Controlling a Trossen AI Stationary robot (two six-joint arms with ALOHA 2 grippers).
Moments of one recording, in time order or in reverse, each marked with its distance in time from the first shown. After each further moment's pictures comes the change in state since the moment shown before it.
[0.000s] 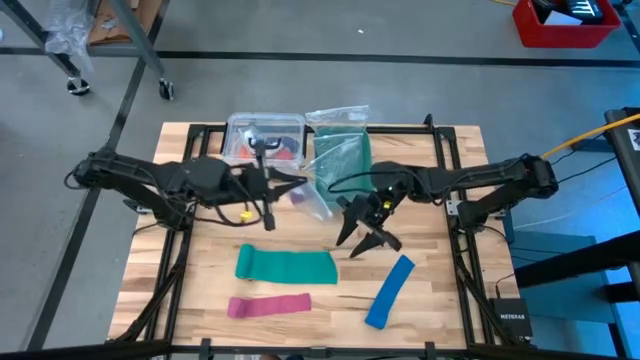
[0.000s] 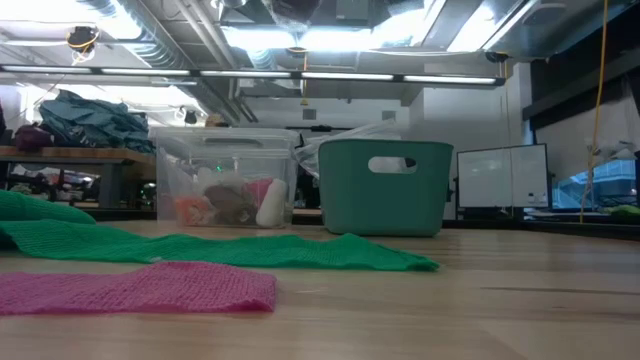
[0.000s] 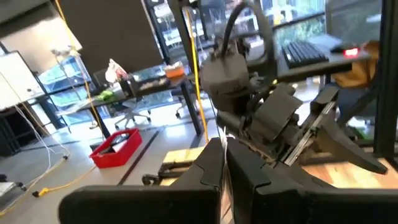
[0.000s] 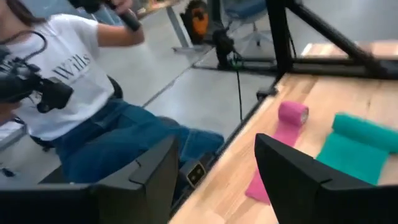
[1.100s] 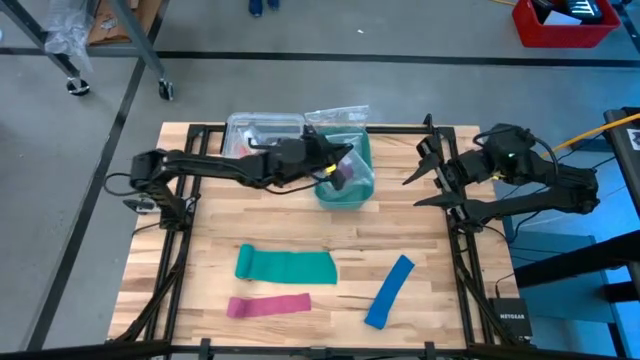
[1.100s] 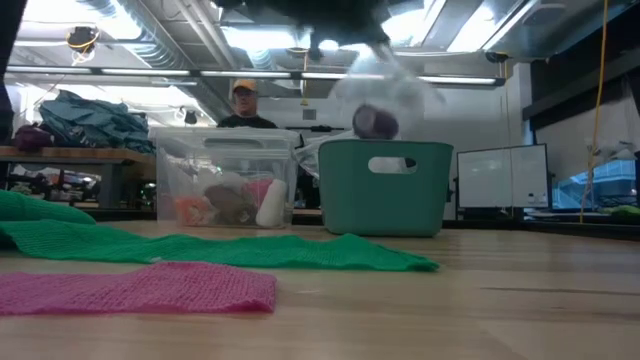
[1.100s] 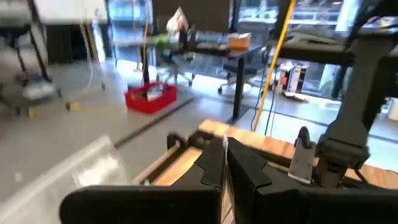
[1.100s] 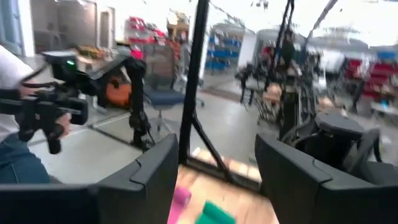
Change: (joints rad) left arm 0.354 0.453 -0.001 0.414 0.073 -0.324; right arm -0.100 -0.593 0.002 -0.181 0.291 -0.254
